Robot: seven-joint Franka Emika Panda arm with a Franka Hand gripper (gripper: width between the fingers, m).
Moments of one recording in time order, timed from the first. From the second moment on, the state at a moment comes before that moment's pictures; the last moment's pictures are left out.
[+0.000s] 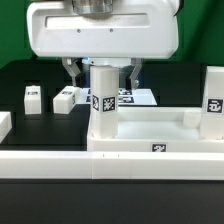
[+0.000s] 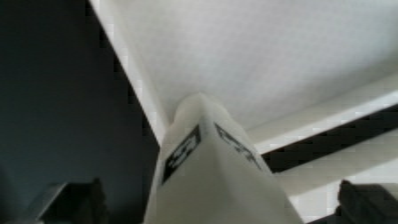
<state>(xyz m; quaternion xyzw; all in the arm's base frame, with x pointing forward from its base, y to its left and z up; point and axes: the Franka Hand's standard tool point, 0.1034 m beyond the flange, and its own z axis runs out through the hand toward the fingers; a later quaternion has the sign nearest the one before) 0.595 -0.054 0.100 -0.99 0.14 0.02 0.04</state>
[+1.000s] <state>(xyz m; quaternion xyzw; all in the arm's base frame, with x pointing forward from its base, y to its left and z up) 0.593 -0.060 0.100 -0.99 -0.14 0.02 0.01</state>
